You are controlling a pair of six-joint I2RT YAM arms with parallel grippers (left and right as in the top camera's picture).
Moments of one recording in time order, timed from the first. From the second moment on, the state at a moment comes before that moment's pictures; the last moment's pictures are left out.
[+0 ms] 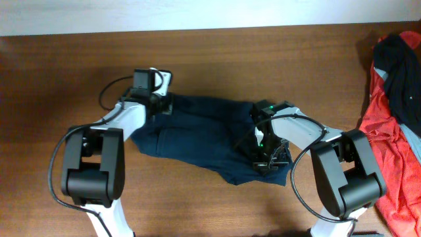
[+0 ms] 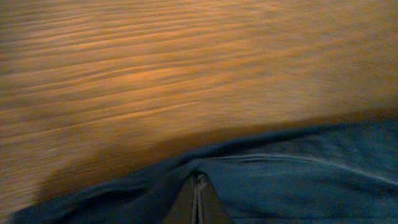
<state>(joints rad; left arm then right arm) -0.13 2.03 1.21 -0.14 0.17 0.03 0.34 1.90 1.10 -1.07 -0.18 0.31</state>
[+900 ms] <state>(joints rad) -0.13 1.69 1.50 -1.06 0.30 -0.05 0.34 1.52 1.21 -0.80 -0.16 0.22</state>
